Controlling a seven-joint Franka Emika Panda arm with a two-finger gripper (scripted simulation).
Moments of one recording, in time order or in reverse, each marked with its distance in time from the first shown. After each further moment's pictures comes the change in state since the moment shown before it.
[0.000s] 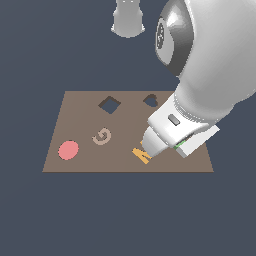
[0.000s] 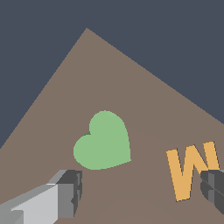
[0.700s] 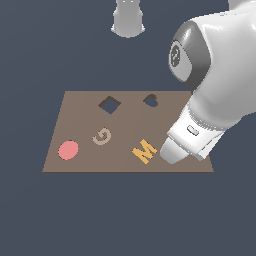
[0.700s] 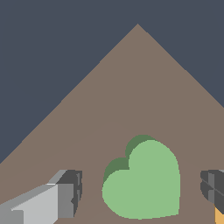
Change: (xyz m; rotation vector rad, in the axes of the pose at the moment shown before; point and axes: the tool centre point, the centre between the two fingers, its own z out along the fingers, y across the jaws) arm 0.020 -0.031 0.029 0.003 -0.003 -0.159
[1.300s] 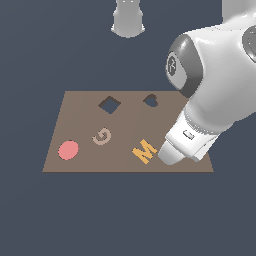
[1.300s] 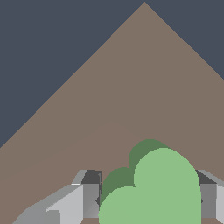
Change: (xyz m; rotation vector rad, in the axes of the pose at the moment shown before) arm 0.000 0.000 0.019 -0.001 0.000 -0.005
